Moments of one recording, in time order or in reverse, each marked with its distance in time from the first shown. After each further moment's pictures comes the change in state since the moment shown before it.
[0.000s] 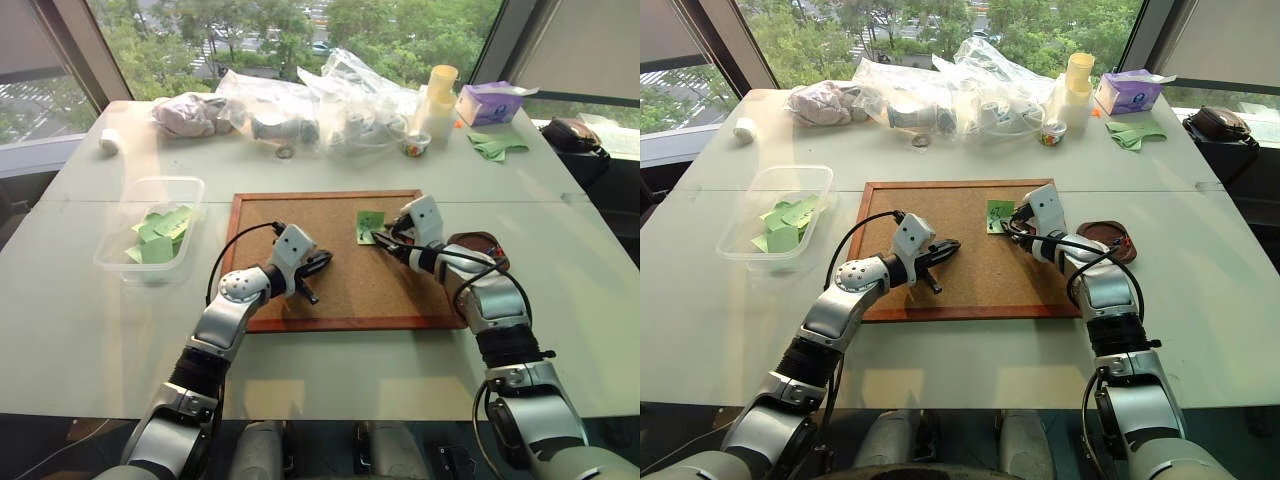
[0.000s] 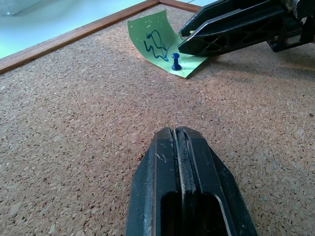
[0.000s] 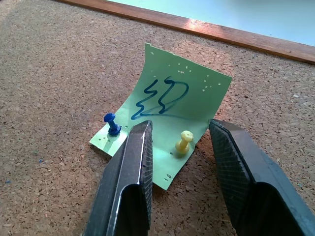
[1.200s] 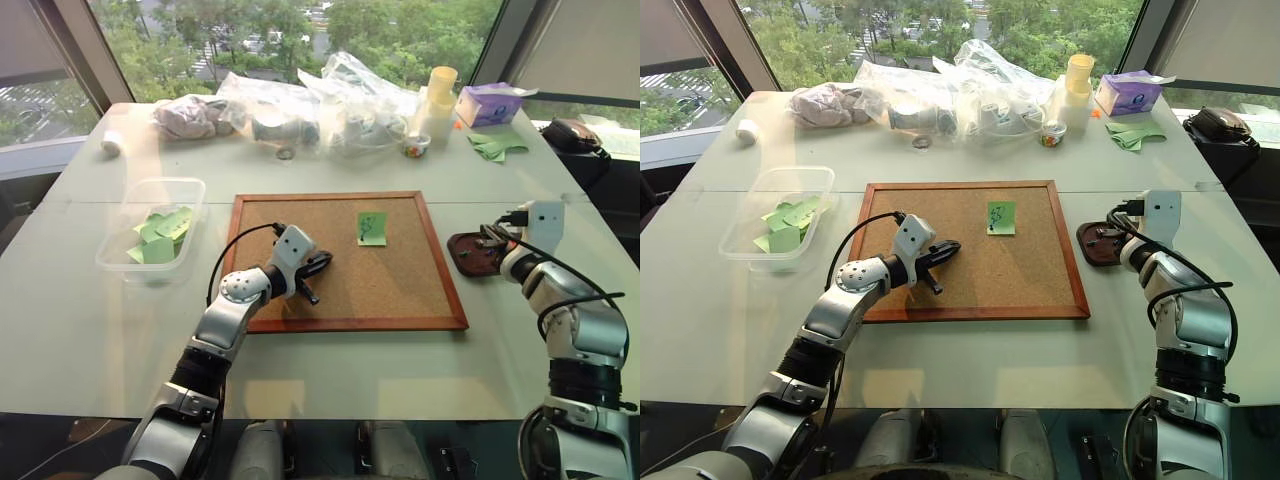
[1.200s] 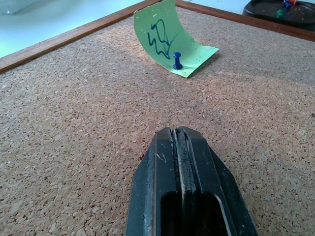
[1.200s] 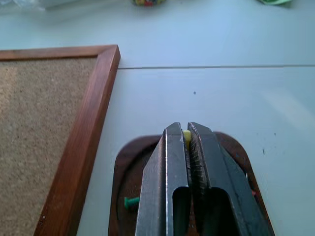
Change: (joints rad) left arm -0.004 -0.007 0.000 0.032 0.001 -0.007 0.001; right arm 0.208 -0.111 -0.390 -0.220 0.104 0.195 -0.194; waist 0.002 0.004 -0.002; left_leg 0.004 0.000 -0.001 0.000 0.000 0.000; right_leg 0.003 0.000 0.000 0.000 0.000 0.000
